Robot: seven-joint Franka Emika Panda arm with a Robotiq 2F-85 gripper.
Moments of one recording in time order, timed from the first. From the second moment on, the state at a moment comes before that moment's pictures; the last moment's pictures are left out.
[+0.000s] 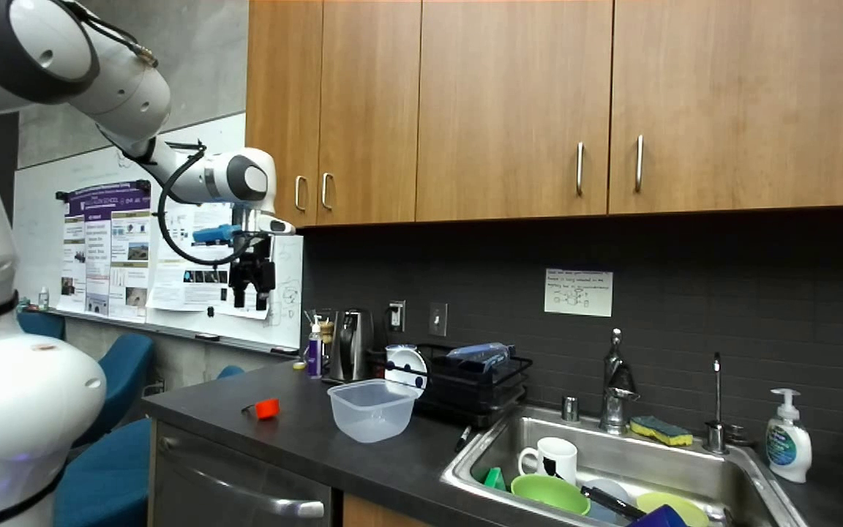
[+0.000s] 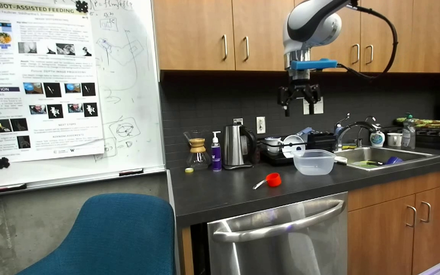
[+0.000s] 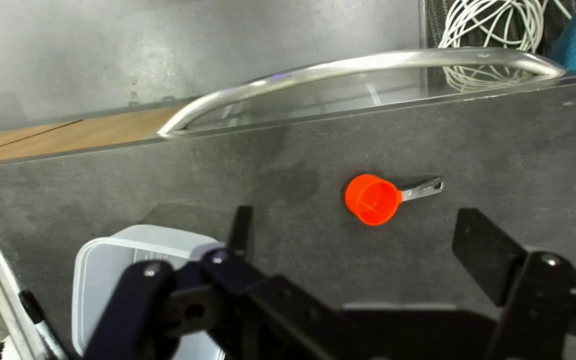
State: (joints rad) arm 0.06 -0.28 0.22 -2.12 0.05 1.83 0.48
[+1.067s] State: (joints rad) arm 0.08 0.01 0.19 -1.87 -0.04 1.84 0.49
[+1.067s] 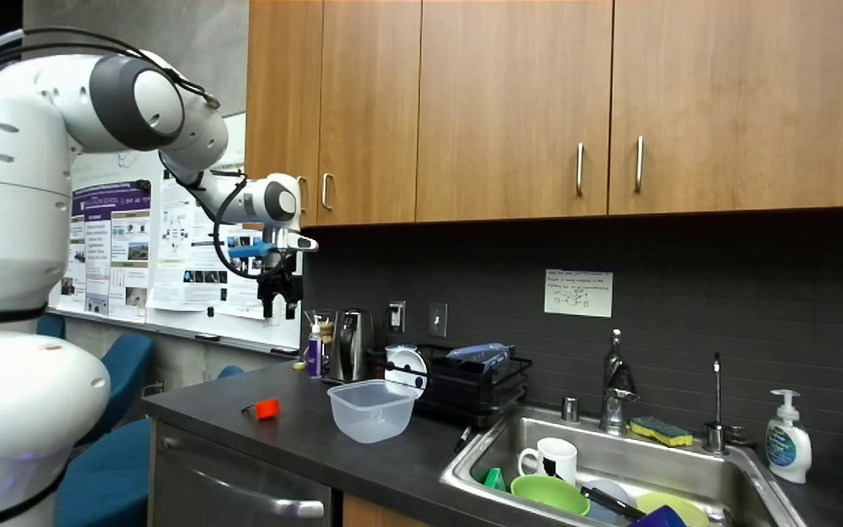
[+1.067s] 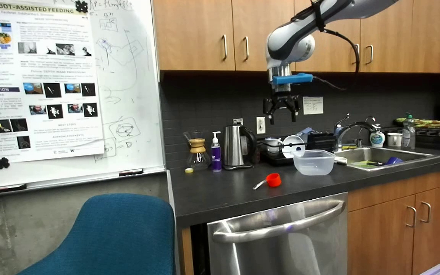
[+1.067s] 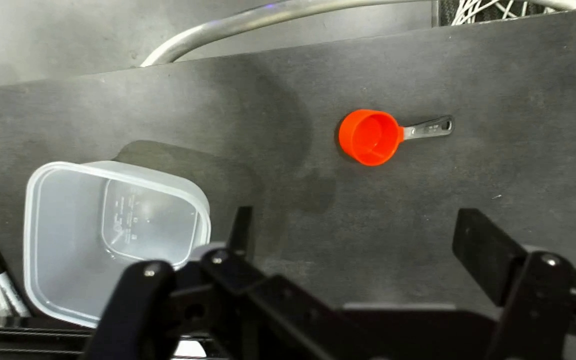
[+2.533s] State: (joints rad) arm 0.16 0.11 0.15 -1.87 -0.01 1.89 0.46
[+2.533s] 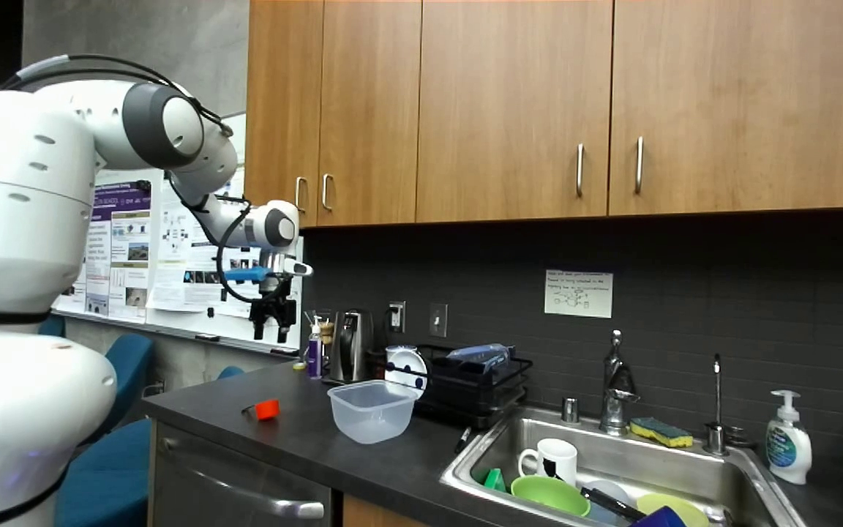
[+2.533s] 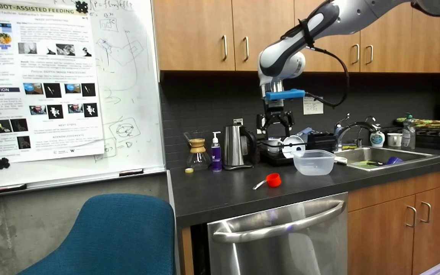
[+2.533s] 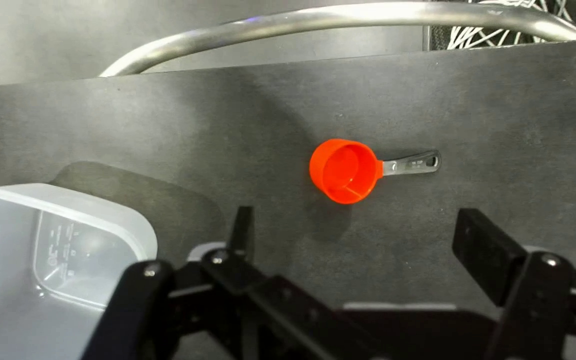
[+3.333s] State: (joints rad) arm 0.16 0.13 0.13 -1.86 0.02 1.85 0.38
